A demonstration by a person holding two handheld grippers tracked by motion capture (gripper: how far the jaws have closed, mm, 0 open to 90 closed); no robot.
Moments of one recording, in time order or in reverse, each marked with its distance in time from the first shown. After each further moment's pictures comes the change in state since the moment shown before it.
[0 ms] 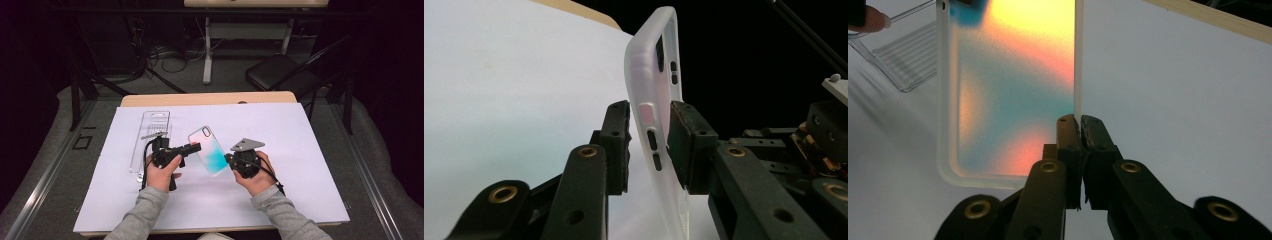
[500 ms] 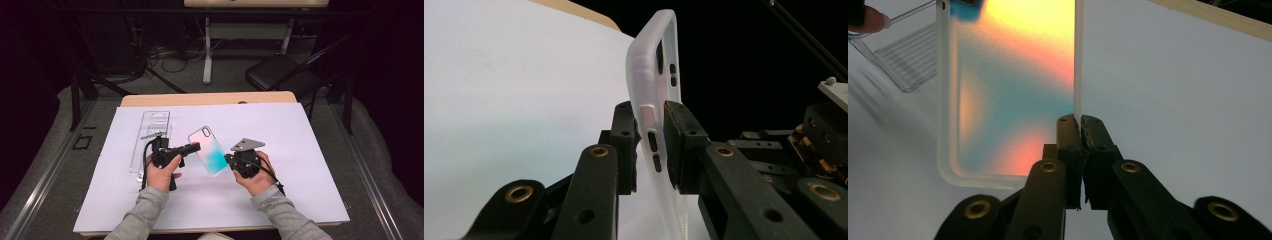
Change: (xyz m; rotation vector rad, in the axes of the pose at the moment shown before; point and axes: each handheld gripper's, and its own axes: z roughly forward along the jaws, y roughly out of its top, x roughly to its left) left arm 0.000 0.000 0.000 -0.006 -0.007 -0.013; right arm -0.001 0.000 0.000 0.000 0.008 0.003
